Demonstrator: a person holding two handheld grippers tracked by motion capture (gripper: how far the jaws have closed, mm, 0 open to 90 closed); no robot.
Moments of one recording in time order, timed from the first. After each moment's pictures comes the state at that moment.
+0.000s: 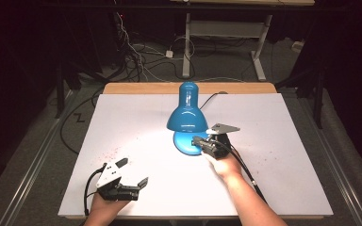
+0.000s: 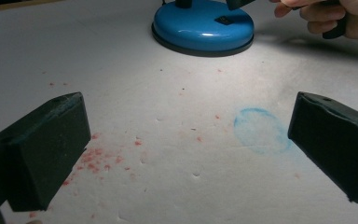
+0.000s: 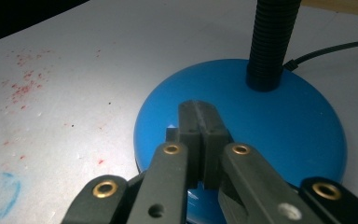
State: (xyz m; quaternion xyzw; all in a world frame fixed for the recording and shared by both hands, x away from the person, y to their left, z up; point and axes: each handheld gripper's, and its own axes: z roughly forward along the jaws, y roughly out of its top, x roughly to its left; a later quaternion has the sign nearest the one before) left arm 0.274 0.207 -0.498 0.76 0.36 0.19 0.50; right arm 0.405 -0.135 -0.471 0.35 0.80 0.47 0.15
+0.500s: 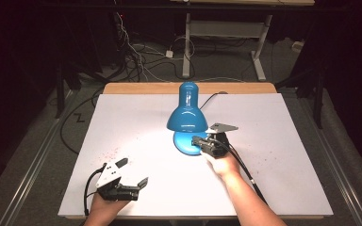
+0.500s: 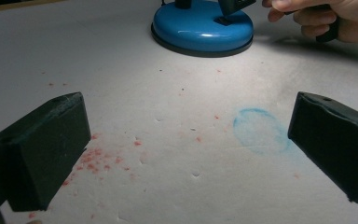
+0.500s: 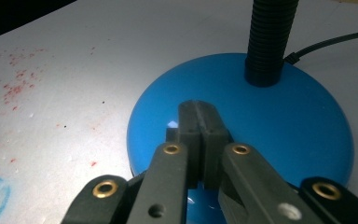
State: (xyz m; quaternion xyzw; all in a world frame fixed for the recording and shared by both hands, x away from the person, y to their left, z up) left arm 0.274 0.207 -0.498 0.76 0.36 0.19 0.50; right arm 0.411 -0.133 -0.476 0.36 0.80 0.46 0.14
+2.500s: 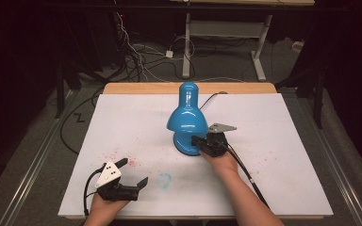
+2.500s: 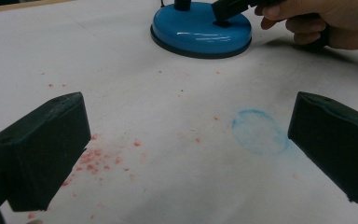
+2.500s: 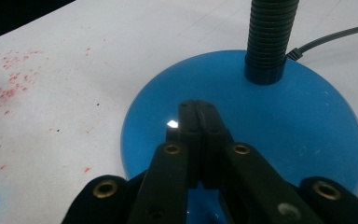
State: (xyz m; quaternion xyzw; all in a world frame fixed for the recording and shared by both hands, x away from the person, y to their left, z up) left arm 0.273 0.208 -0.498 0.76 0.36 0.19 0.51; right arm 0.416 -0.131 -0.483 0.37 0.79 0.47 0.14
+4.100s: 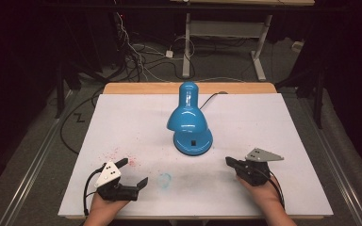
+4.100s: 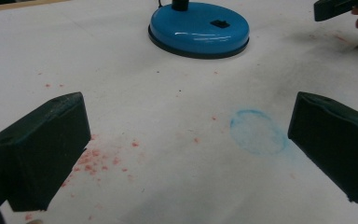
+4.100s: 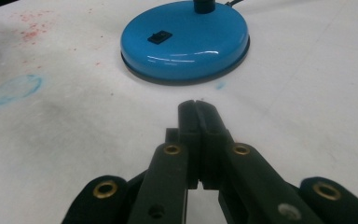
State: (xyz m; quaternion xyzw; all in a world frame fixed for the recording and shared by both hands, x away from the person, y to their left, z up) left arm 0.274 0.209 -0.498 0.76 0.36 0.19 0.51; right arm 0.326 -0.234 -0.477 0.37 0.79 0.46 0.18
